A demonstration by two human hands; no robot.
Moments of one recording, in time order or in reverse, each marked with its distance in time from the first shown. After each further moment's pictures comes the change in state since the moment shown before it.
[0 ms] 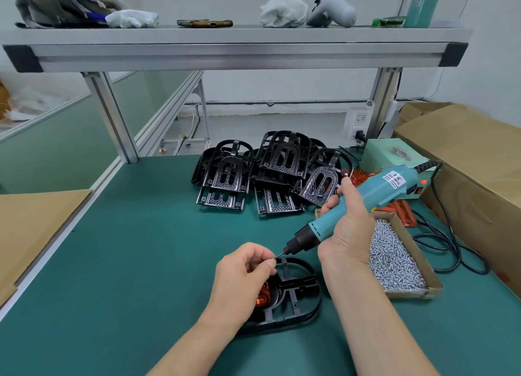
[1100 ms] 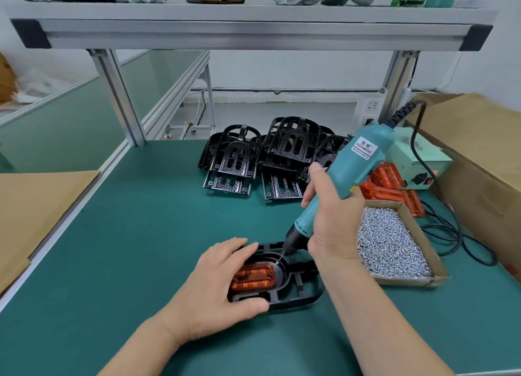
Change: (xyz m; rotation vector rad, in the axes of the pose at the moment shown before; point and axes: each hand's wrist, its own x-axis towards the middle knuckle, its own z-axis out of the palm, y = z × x) left_hand -0.018 -0.030 -0.066 0.754 -0.356 0.297; right_hand -0.034 0.011 0.012 -0.216 -0.298 -0.234
